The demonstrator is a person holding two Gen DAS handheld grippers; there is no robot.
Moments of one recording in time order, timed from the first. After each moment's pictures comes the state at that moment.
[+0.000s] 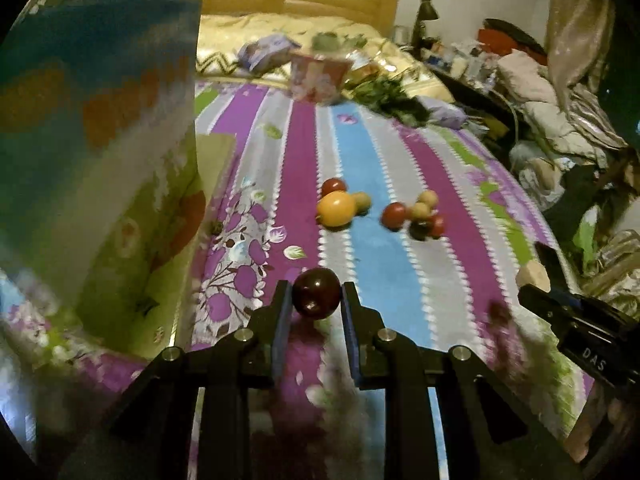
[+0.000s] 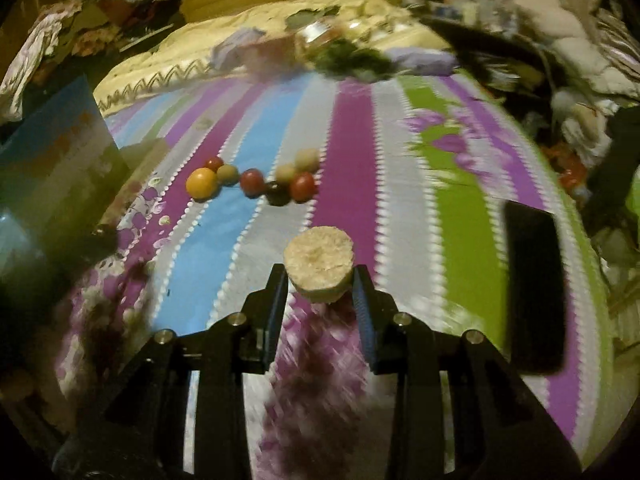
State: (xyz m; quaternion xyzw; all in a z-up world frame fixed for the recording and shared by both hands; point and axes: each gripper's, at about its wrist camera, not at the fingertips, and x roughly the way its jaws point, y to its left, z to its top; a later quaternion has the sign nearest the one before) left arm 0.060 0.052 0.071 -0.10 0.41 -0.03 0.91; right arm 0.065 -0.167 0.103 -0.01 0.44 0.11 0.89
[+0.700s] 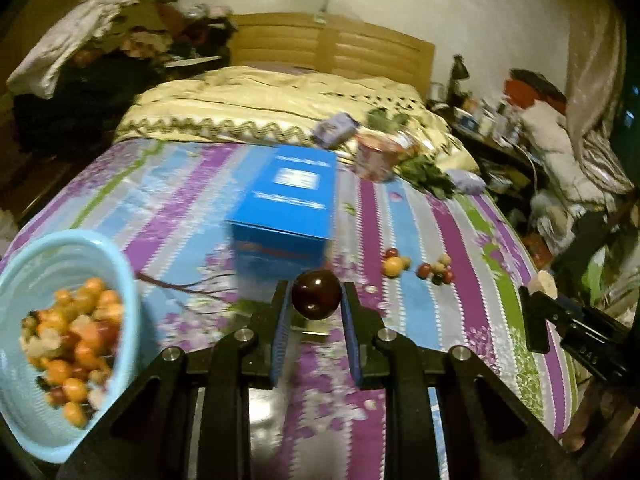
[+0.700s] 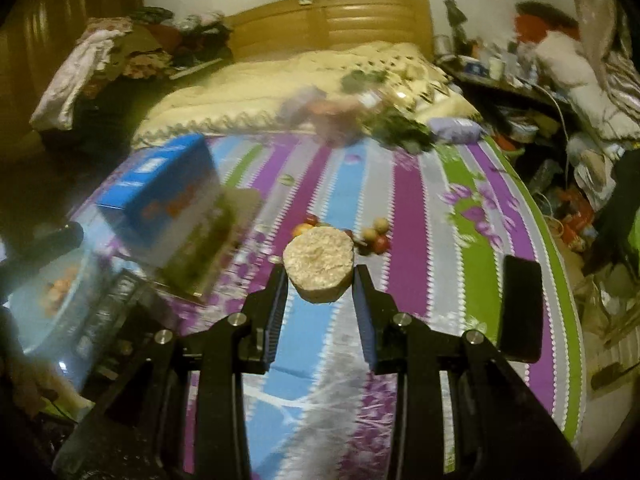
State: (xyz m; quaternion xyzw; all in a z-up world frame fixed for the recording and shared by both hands) left arm -0.062 0.157 0.220 -0.11 0.35 0.06 0.93; right arm 0.001 -0.101 0.214 -0.01 0.38 0.17 0.91
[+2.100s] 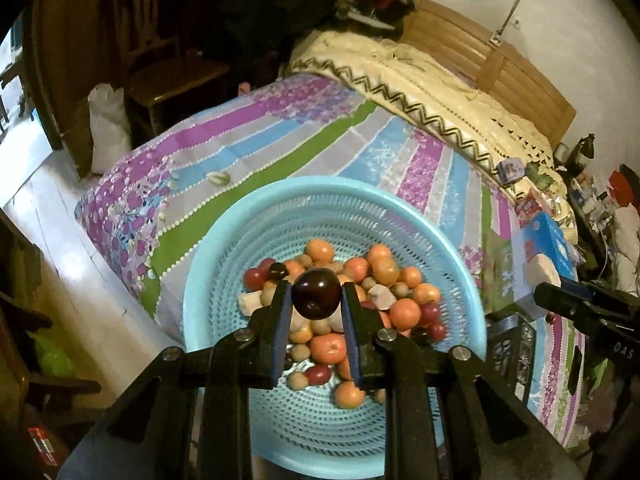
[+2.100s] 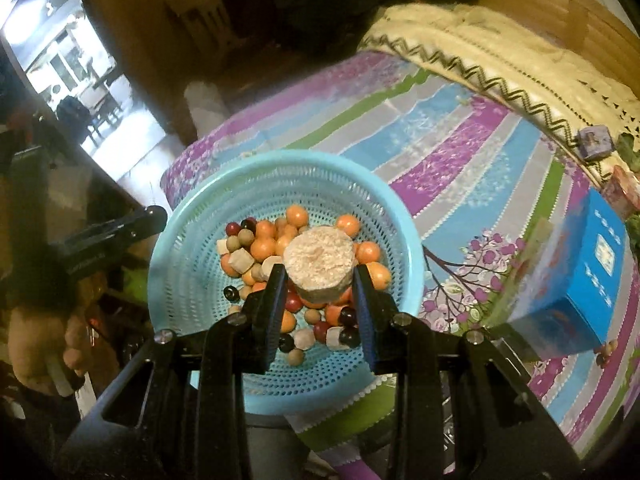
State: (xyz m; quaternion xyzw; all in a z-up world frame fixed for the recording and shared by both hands) left arm -0.222 0.514 0.212 -0.25 0.42 0.21 0.85; right arm -0.066 0.283 0.249 -0.16 0.47 0.46 0.74
